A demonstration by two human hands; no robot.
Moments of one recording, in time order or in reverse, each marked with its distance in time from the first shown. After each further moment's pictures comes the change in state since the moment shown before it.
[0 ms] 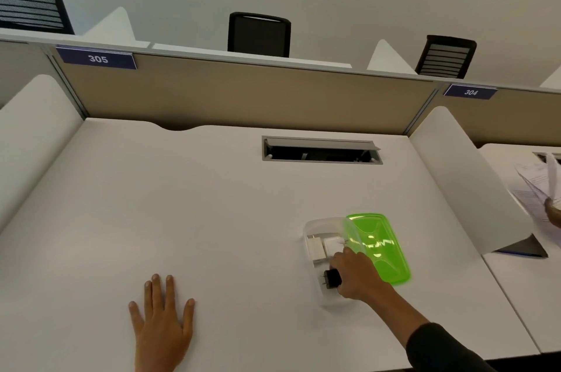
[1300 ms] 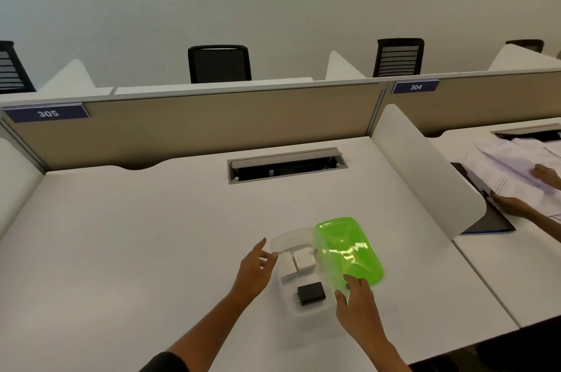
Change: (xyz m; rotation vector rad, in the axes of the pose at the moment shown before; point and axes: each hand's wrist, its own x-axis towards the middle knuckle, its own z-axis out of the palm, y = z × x) left_hand 0.047 0.284 -0.029 -0.722 -0.431 0.252; right_hand -0.061 0.028 0.073 0.957 0.406 0.505
